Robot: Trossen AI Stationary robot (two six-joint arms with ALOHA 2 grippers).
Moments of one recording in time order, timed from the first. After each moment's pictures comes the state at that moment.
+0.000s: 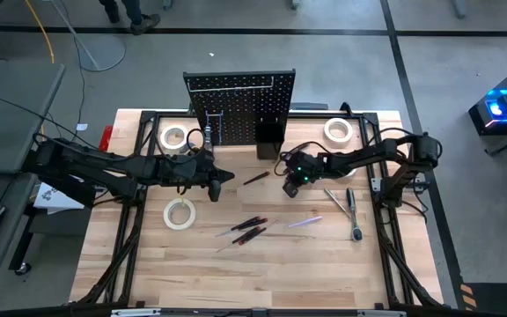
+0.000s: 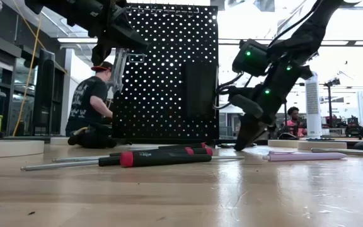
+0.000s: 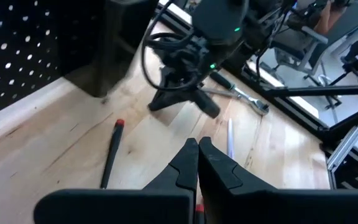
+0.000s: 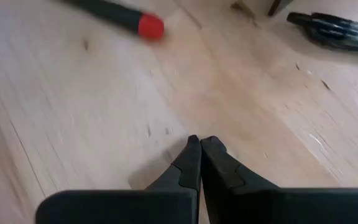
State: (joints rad) left arm -0.07 1.13 0.70 -0.01 -0.28 -0.62; right arm -0.20 1.66 0.68 -0.04 0.04 0.43
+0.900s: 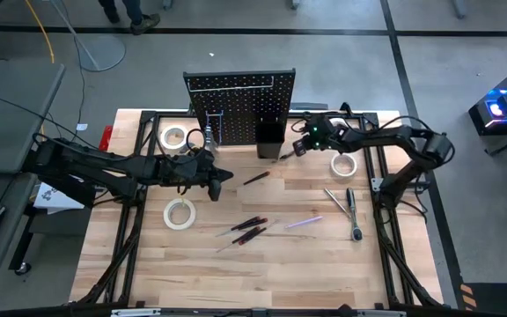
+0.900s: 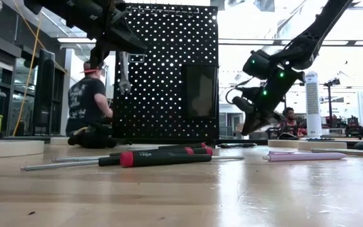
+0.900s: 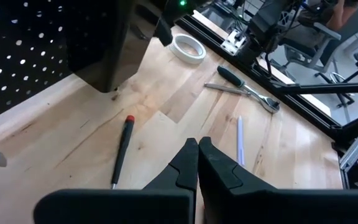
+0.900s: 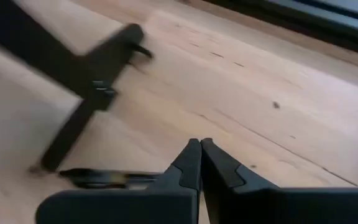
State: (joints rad) left arm -0.07 1.13 0.70 -0.04 -0.31 -0.62; right arm -0.62 1.58 0.68 0.04 0.09 0.39
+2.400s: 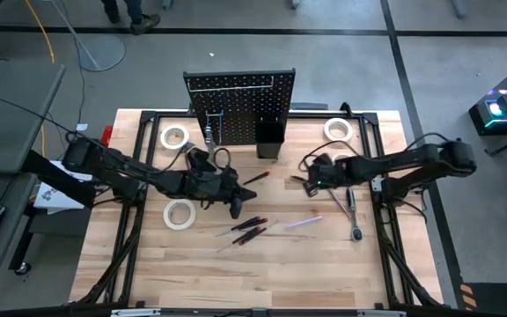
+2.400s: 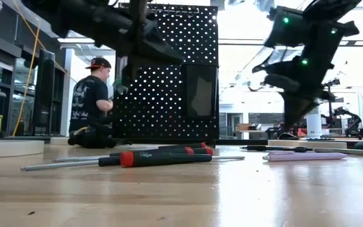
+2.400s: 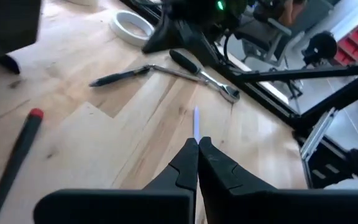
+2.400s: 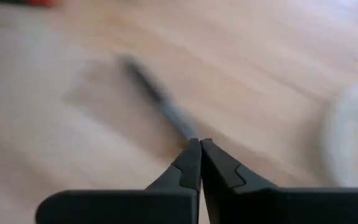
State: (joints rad) left arm -0.13 1.50 0.73 0.40 -0.22 -0.65; right arm -0.05 1.31 0.68 -0.64 0.33 0.93
